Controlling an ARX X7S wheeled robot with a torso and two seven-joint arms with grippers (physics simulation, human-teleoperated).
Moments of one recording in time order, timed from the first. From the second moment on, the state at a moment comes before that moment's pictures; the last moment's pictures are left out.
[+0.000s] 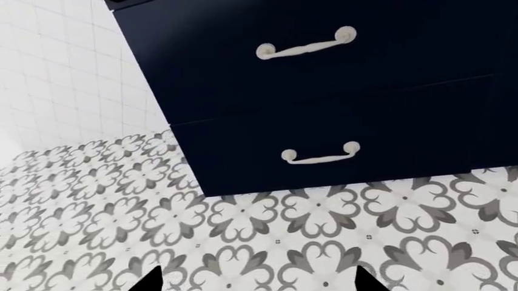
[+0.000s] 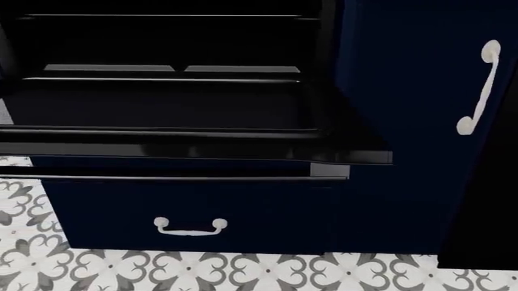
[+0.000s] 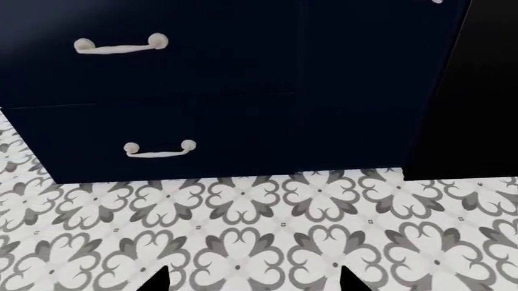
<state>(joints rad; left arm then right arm) -0.20 -0.15 0.30 -0.90 -0.09 0.41 -0.32 0.09 0.13 -0.33 0.68 0.32 -0.31 0.13</state>
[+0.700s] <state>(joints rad) -0.19 -0.16 0.31 -0.89 -0.10 0.41 -0.33 0.09 0.13 -0.35 0.68 0.33 -0.31 0.14</state>
